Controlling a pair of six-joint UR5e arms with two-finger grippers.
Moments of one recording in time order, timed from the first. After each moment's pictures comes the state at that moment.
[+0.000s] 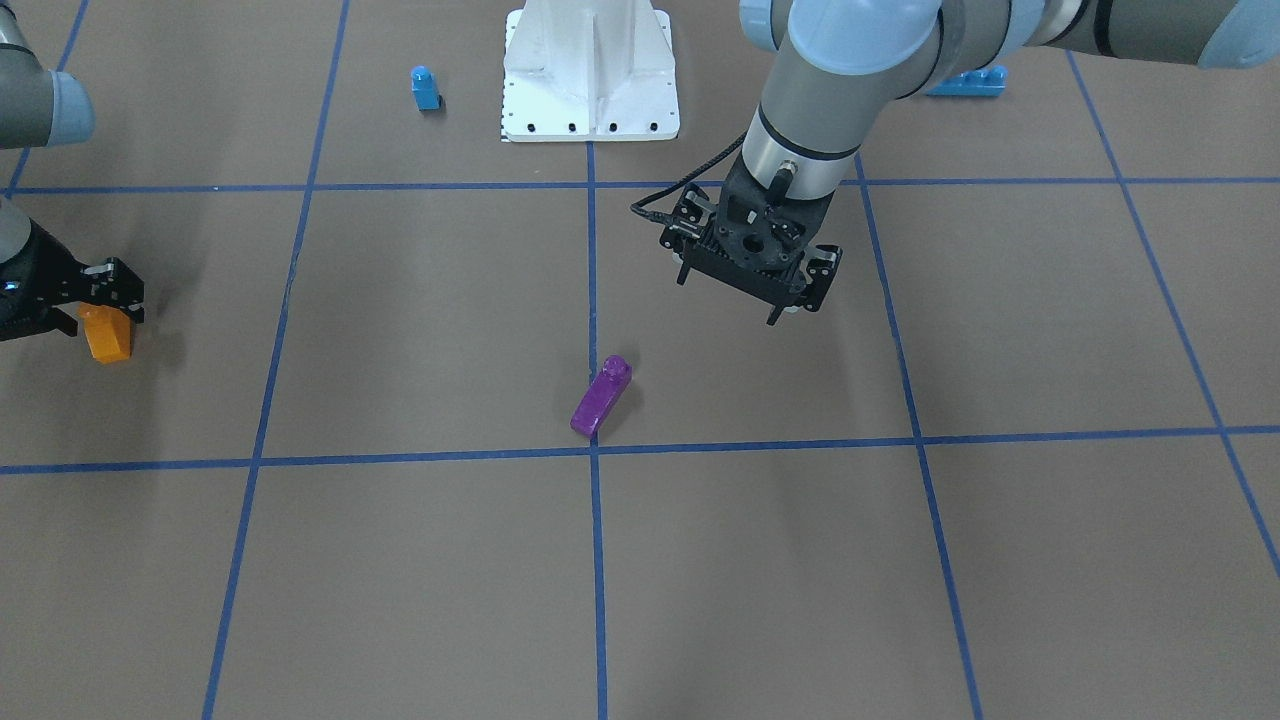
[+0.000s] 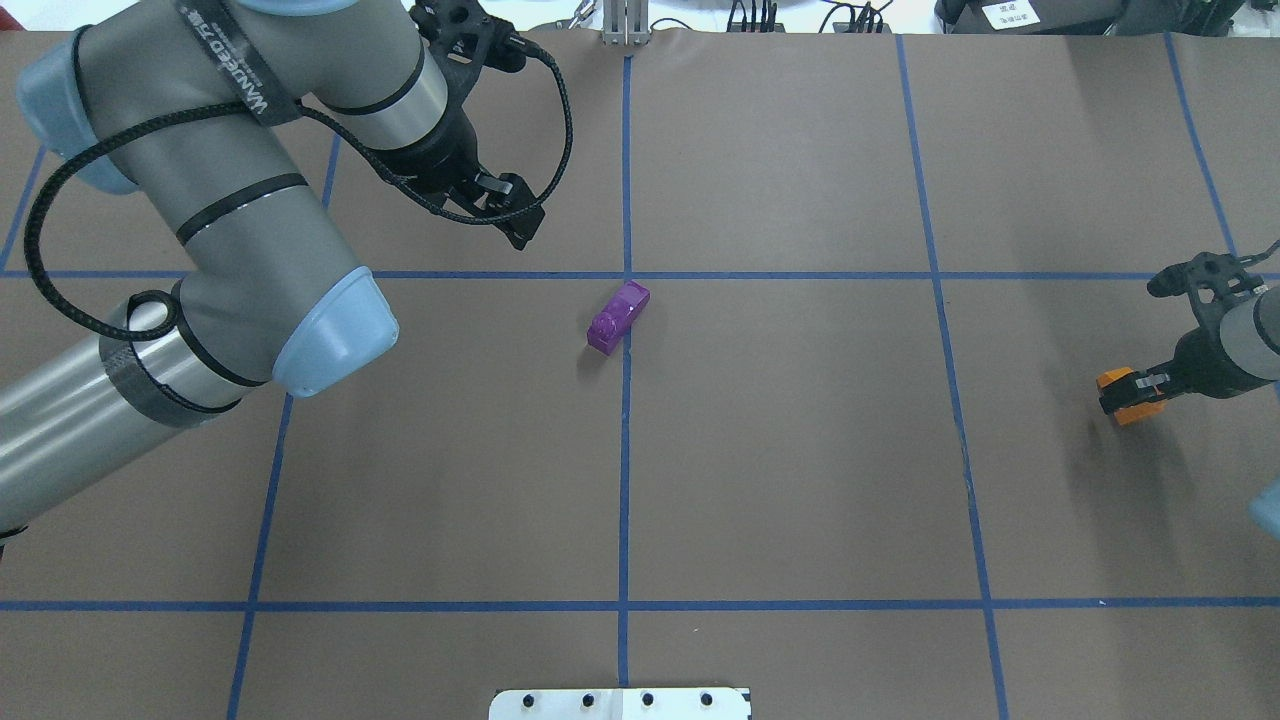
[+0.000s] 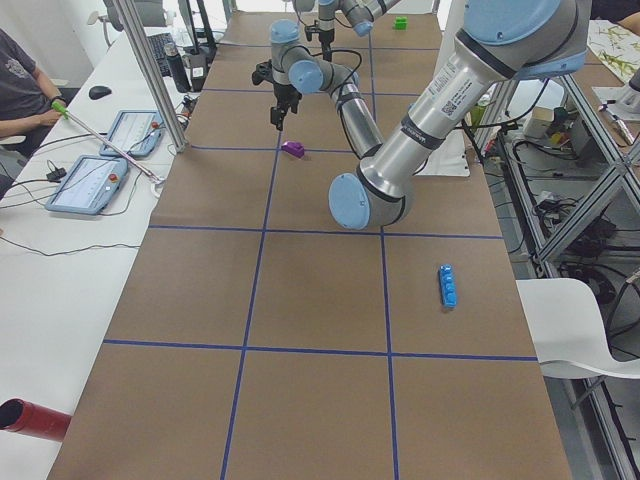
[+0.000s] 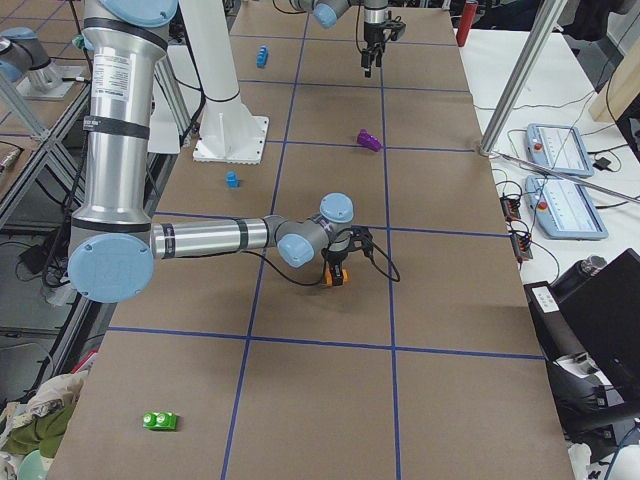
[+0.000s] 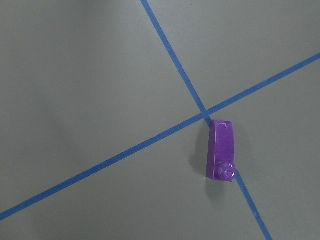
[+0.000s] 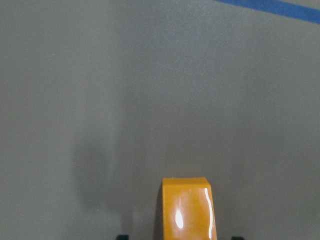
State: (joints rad) left arm -0.80 -2.35 -1.76 -1.42 -2.10 -0.57; right arm 0.94 -1.69 1.68 -1.03 2.16 0.60
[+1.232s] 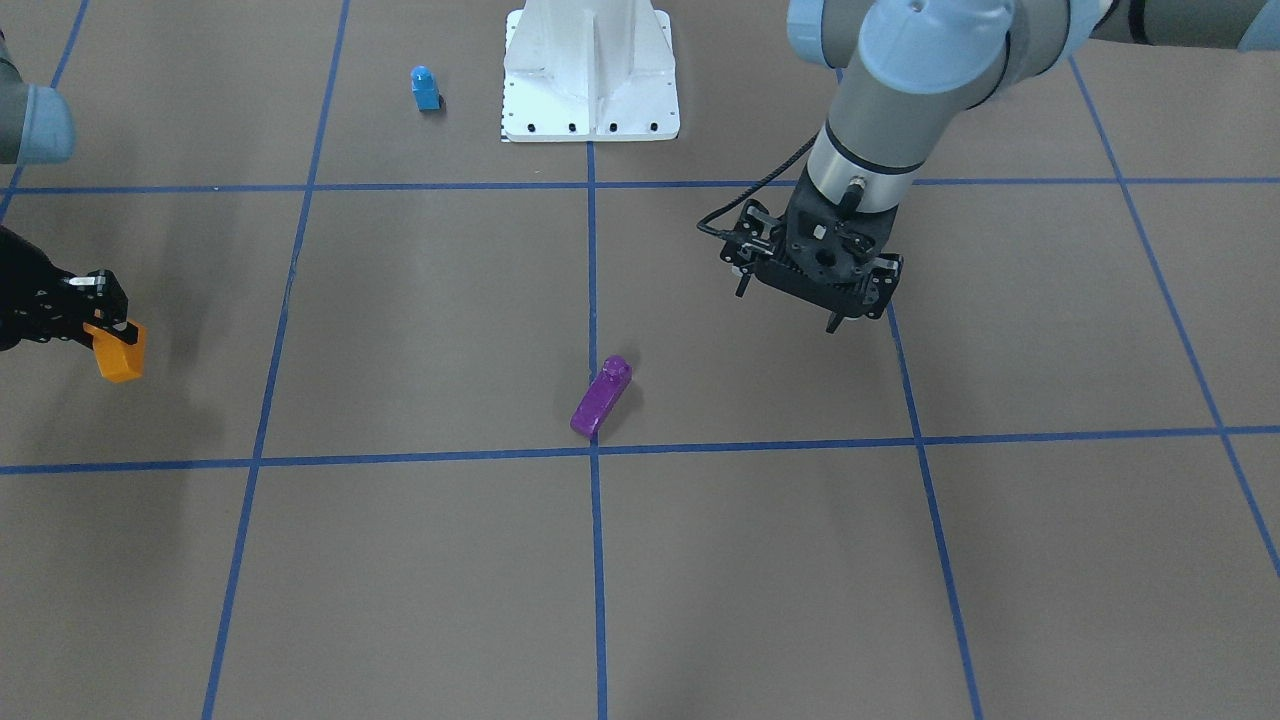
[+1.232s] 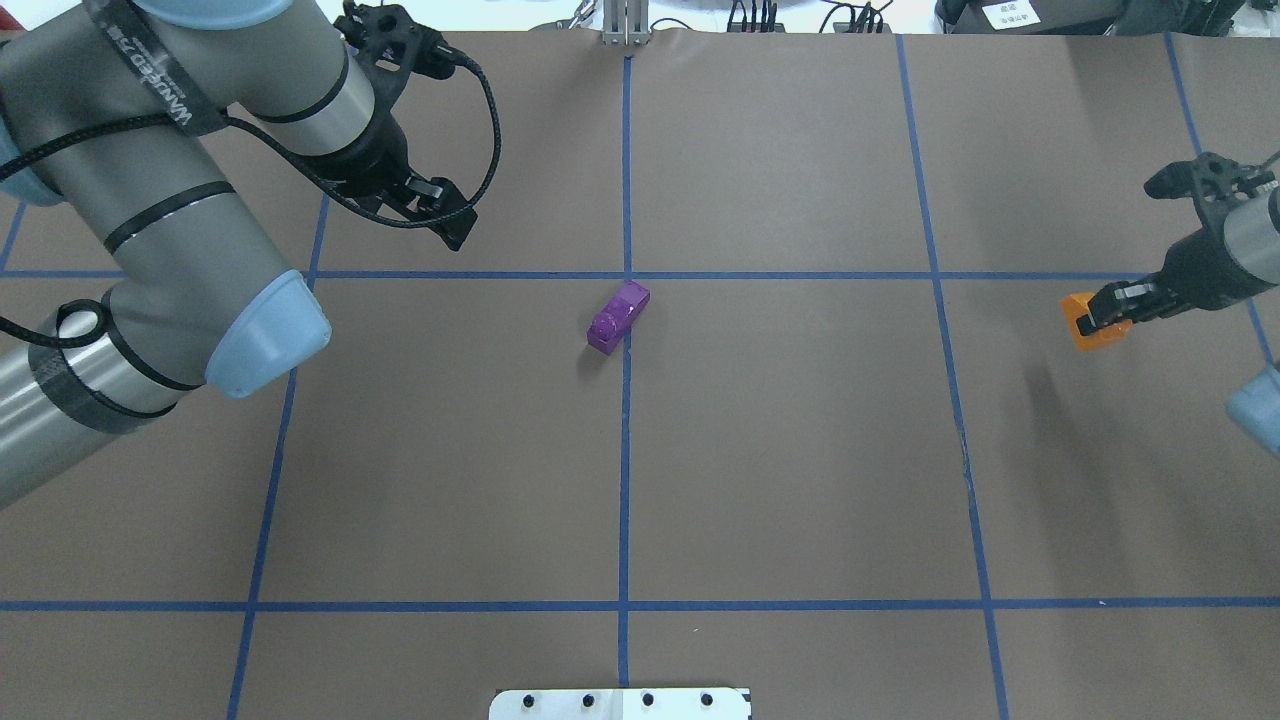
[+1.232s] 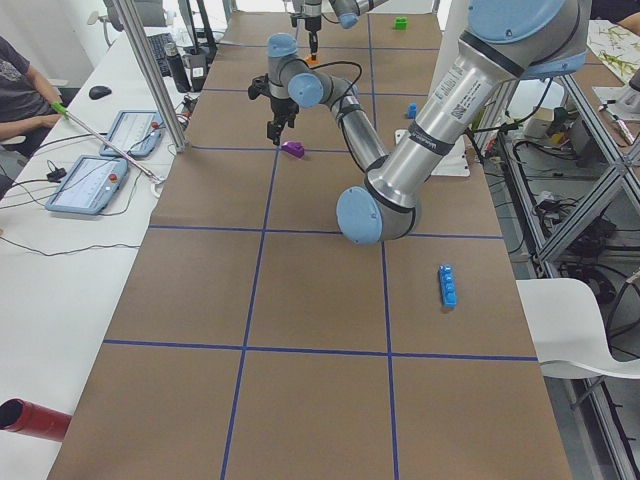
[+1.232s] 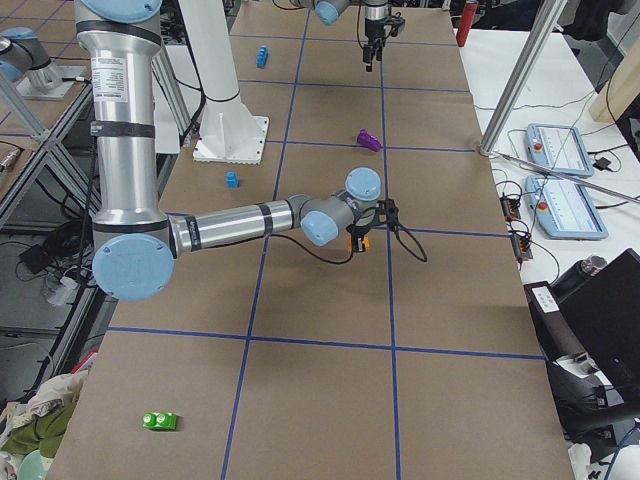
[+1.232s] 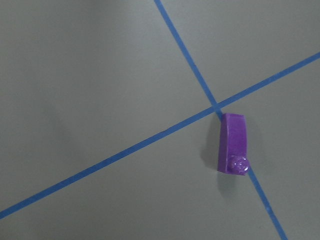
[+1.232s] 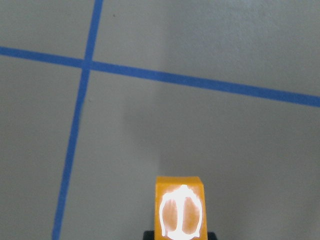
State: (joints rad) left arm -0.85 -2.22 -1.81 -1.42 -2.10 -0.52; right arm 1.07 -1.49 1.73 -1.21 2.34 0.62
